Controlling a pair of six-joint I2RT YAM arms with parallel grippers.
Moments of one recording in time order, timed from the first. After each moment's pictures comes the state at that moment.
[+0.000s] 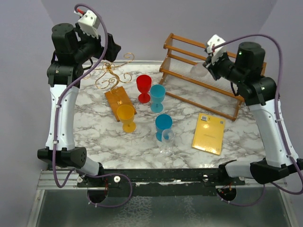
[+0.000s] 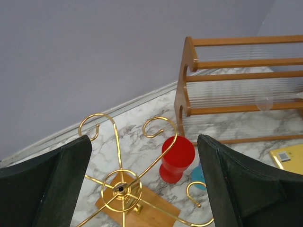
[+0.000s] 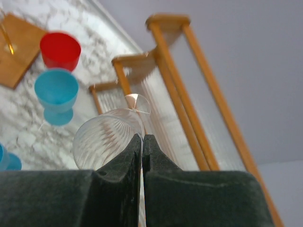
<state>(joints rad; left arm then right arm) -0.06 1.49 1.99 -0.65 0.44 0.06 0.33 1.32 1.73 -0.76 -0.24 -0.54</state>
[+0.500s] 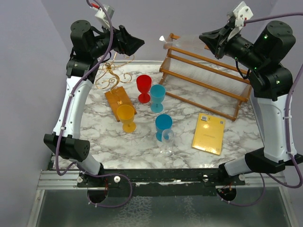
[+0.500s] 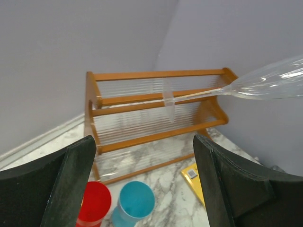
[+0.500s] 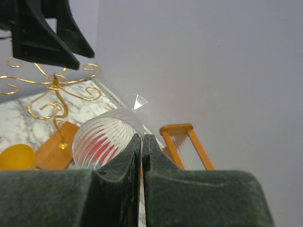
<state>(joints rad) -0.18 1.59 1.98 -0.31 0.67 -0.32 0.33 1.44 2.17 -0.63 -0.45 -0.30</state>
